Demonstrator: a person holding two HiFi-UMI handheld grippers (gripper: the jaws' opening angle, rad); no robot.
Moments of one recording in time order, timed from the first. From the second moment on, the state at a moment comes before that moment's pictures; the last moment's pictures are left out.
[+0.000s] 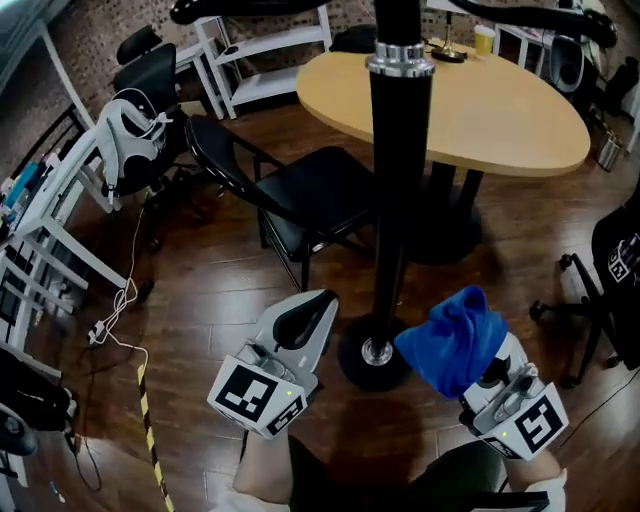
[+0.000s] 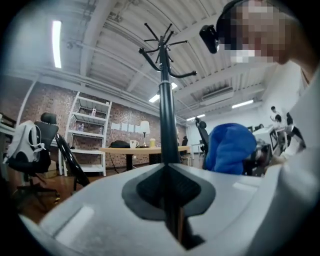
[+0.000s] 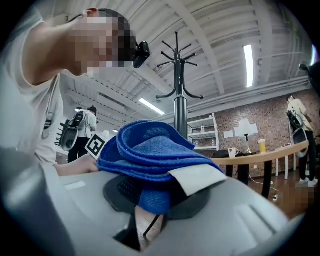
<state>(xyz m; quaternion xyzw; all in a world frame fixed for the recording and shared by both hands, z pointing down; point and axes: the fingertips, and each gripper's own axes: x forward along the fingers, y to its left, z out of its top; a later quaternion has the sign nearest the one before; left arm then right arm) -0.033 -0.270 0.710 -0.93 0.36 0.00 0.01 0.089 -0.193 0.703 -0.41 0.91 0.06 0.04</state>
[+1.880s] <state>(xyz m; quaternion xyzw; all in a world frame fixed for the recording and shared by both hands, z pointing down) -0.059 -0.286 0.763 -0.92 0.39 0.06 0.02 0.055 -0.260 0.798 -0.44 0.90 0.03 -0.04</state>
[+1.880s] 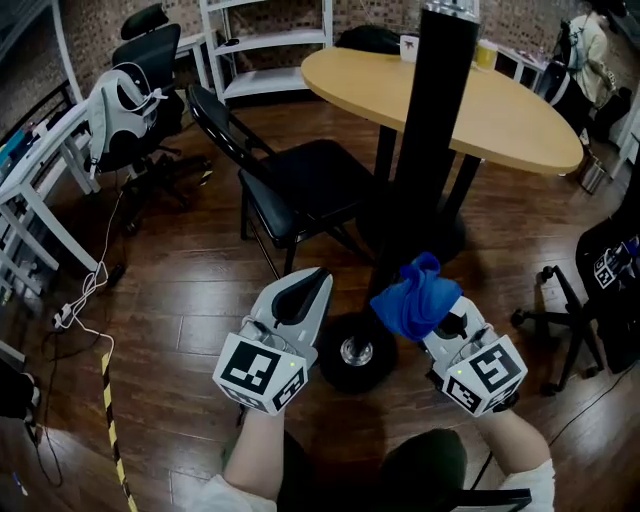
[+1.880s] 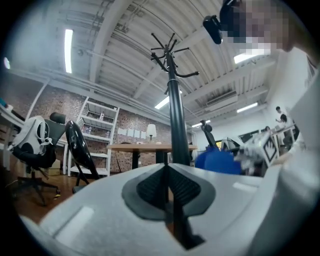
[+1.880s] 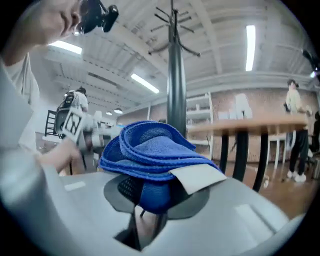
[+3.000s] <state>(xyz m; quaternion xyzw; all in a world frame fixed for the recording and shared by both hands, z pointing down) -0.127 -0.291 0.770 -0.89 0.45 0.08 -0.01 -0.002 -0.306 1.222 -0.53 0.82 -0.10 -0.22</state>
